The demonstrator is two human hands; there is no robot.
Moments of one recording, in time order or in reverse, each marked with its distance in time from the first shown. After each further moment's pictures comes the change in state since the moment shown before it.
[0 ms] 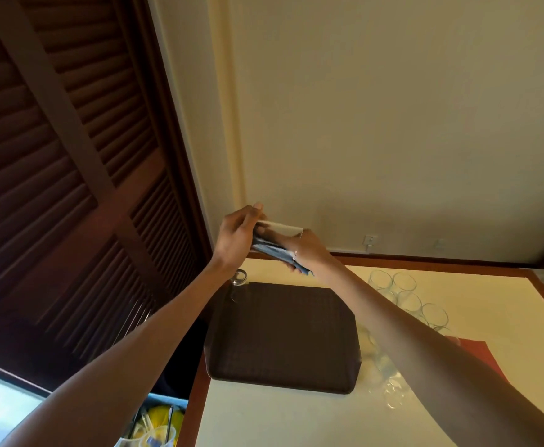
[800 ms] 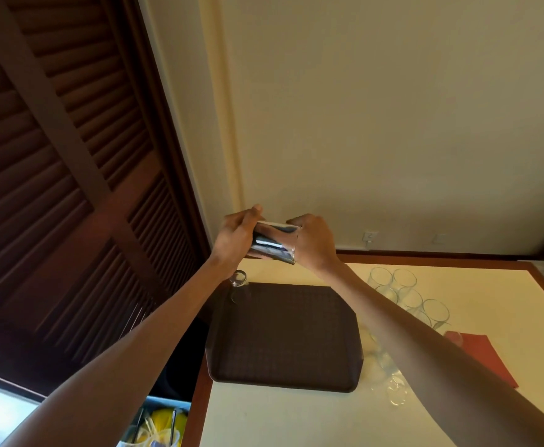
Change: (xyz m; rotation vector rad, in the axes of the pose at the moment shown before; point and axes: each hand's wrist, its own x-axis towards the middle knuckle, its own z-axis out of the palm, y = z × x) left_hand 0.006 0.005 -0.001 0.006 -0.072 -0.082; right_hand 0.021 0.014 -0.002 -0.388 0.425 -0.339
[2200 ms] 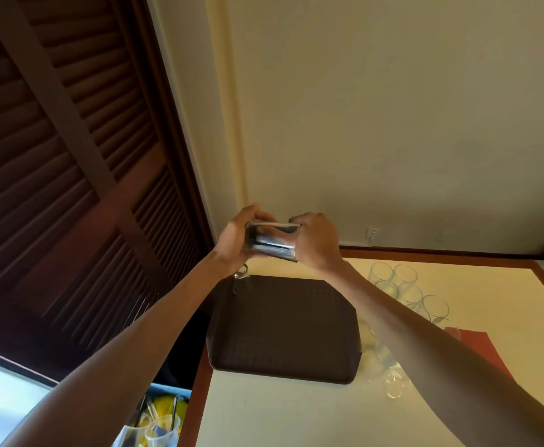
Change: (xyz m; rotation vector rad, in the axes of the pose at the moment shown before) left_hand -0.011 -0.008 0.002 -0.298 -0.168 -0.248; right_hand -0.008 0.010 0.001 -0.065 -0.021 -0.072
